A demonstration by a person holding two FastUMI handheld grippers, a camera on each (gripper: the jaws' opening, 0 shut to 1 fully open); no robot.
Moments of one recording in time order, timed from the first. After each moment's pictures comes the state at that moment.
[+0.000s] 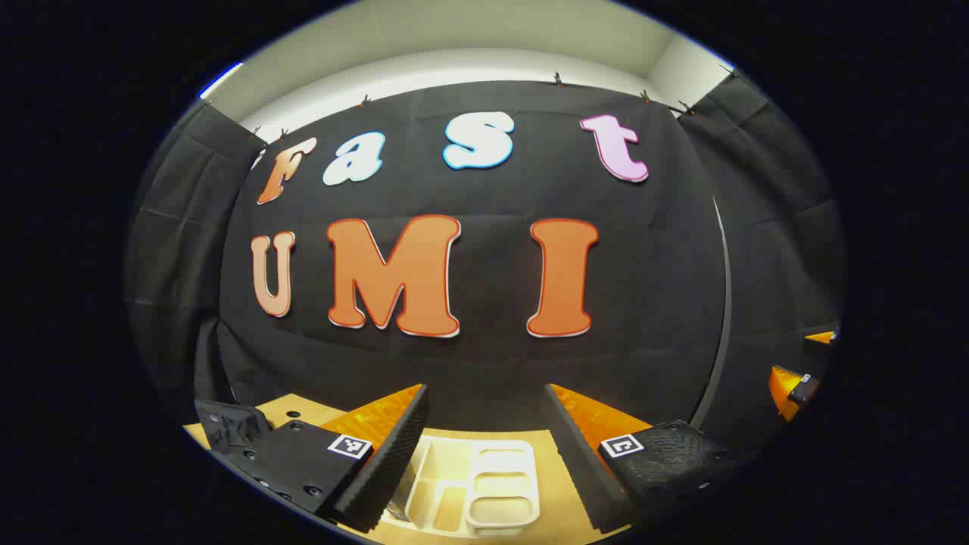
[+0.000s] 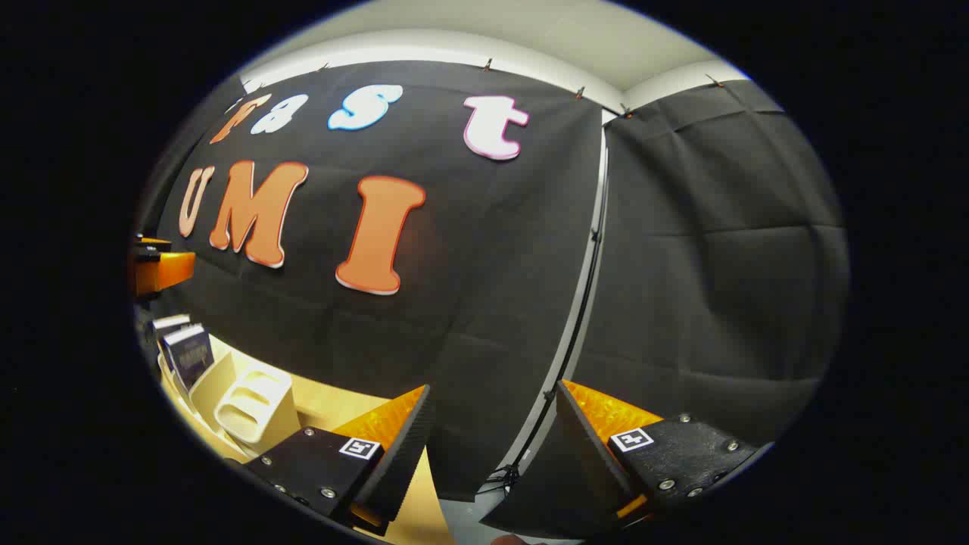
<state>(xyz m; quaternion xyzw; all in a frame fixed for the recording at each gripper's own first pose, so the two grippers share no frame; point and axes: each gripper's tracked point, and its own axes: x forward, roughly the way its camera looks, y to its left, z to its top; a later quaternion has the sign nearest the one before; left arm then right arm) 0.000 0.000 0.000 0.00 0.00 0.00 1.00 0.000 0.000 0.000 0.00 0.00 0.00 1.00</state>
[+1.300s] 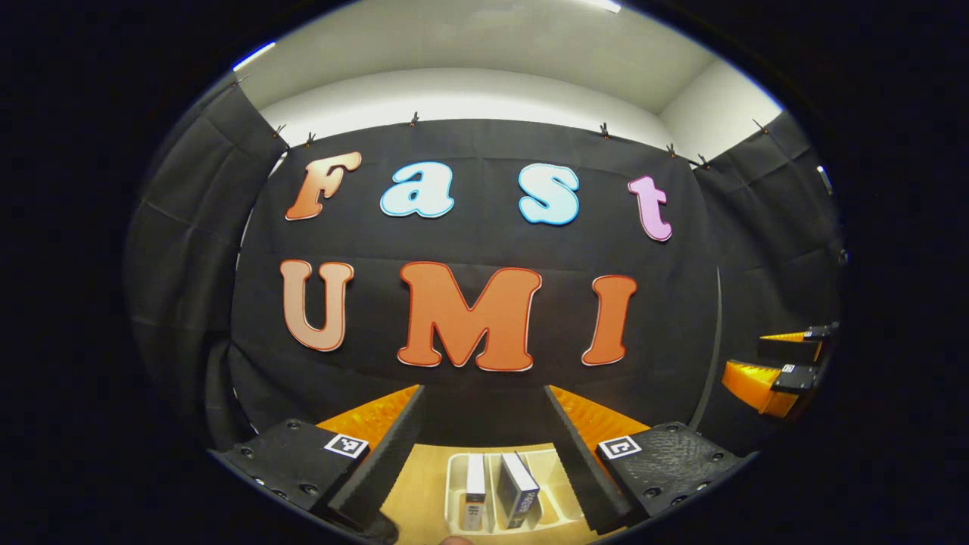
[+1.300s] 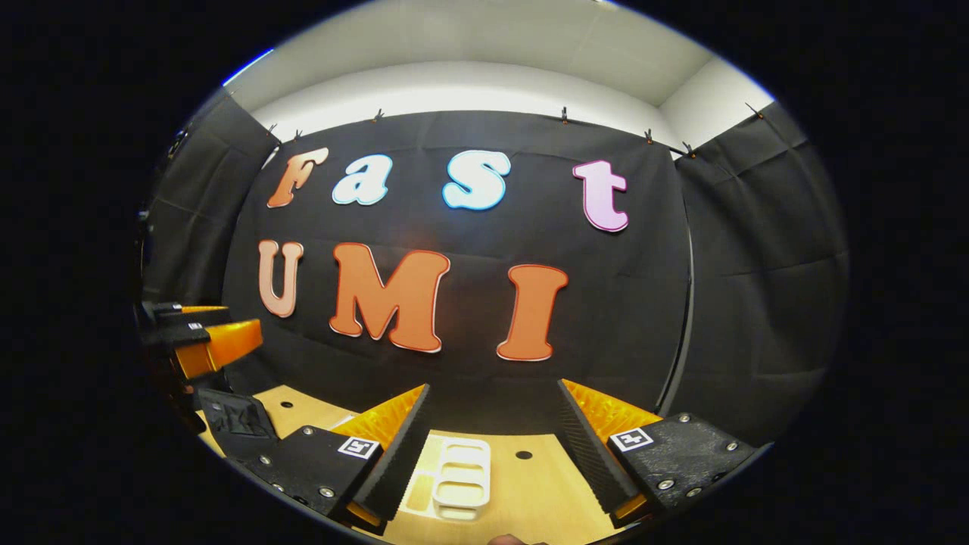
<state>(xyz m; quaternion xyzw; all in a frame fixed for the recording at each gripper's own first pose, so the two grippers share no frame) -0.055 0.237 0.053 -0.01 -0.04 -0.02 1.00 -0.125 0.261 0.144 0.08 -0.05 0.14 0.98</state>
